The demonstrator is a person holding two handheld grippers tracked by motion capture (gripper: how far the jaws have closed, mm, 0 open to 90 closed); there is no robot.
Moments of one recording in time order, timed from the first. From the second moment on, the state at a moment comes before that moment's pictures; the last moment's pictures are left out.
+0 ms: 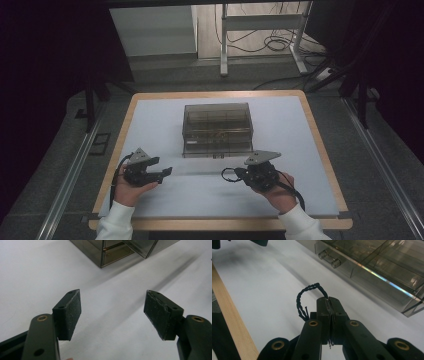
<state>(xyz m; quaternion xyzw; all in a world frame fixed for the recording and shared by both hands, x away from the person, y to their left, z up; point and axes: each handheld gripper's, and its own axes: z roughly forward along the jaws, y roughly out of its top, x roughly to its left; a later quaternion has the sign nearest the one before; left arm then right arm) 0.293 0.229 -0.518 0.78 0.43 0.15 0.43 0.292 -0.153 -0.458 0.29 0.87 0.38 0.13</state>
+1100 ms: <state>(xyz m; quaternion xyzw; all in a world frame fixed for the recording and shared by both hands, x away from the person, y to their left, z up) 0.293 0.228 -0.519 0.78 0.43 0.14 0.43 0.297 -0.142 -0.429 0.27 0.86 0.41 0.14</state>
